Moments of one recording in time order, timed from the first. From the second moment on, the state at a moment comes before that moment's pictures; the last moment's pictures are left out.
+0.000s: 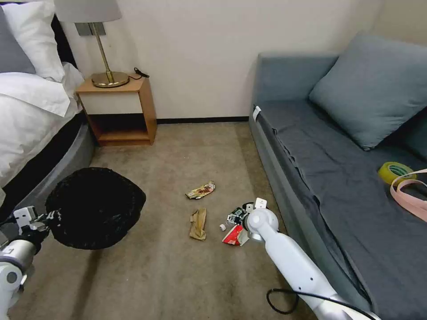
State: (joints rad) left arm 1.43 -1.03 -1.02 -1.72 -0.85 0.35 0.13; right arm -0.70 1.37 0.02 1.19 1.22 -0.65 0.75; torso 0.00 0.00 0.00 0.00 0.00
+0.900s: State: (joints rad) left arm 1.42 -1.06 -1.01 -1.68 -0.82 0.35 0.13; right arm -0.63 1.47 0.00 0.89 1.00 -0.65 0.61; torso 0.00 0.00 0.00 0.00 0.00
